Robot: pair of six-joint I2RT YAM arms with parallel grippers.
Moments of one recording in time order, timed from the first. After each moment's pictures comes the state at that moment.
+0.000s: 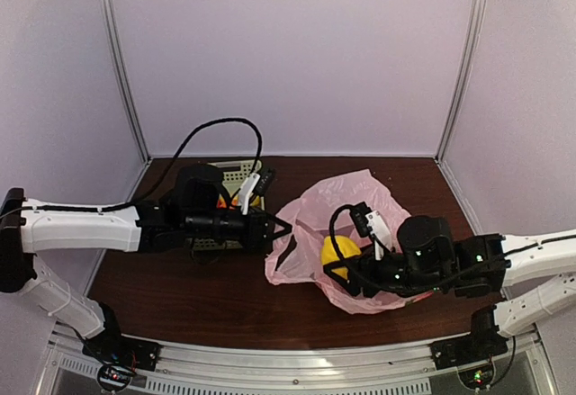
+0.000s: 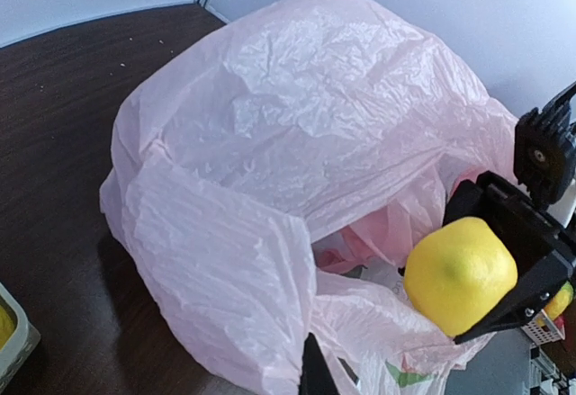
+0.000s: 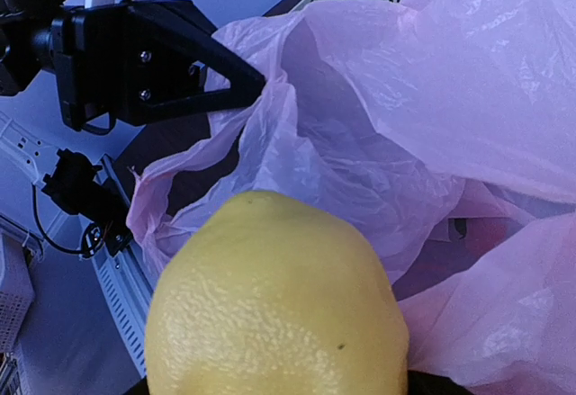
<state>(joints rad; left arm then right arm) -0.96 1.39 0.88 0.13 0.32 -0.44 1.27 1.04 0.70 -0.14 0.27 0.60</state>
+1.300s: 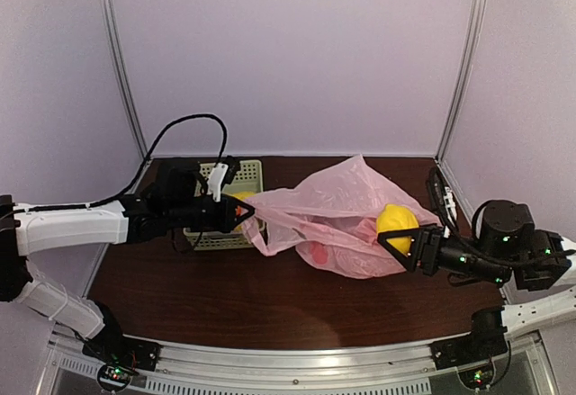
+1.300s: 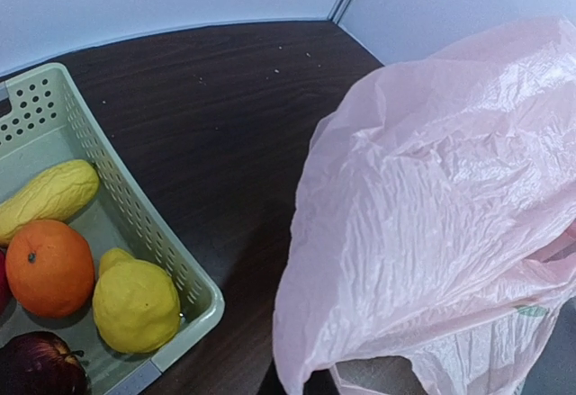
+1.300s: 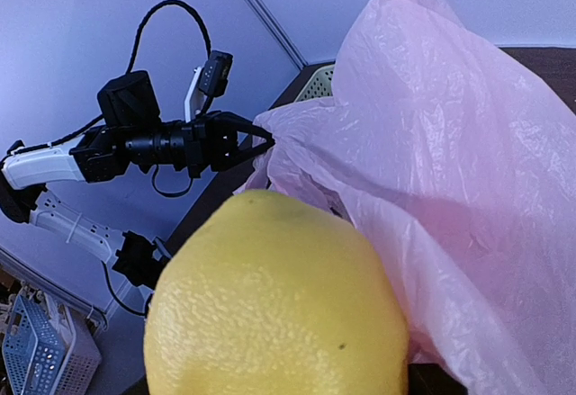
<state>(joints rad) -0.76 1.34 0.82 0.04 0.17 -0.35 1.29 0.63 0.70 -0.34 0.37 0.72</state>
